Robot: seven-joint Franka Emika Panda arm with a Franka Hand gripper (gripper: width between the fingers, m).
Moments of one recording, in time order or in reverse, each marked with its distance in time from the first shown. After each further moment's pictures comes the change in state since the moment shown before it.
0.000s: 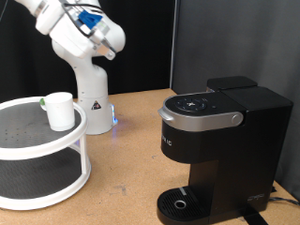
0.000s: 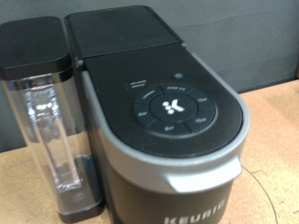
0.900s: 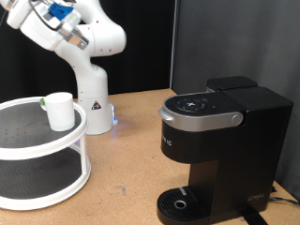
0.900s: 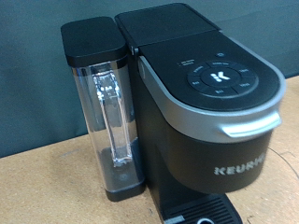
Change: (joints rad) arm -0.123 -0.087 -0.064 -0.008 -0.099 -0.201 0.002
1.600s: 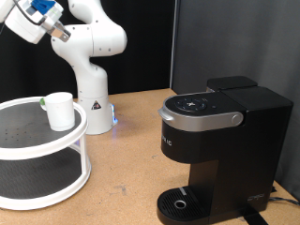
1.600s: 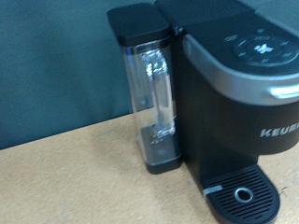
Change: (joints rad) arm -0.087 -0.074 -0.044 0.001 -0.127 -0.173 -0.004
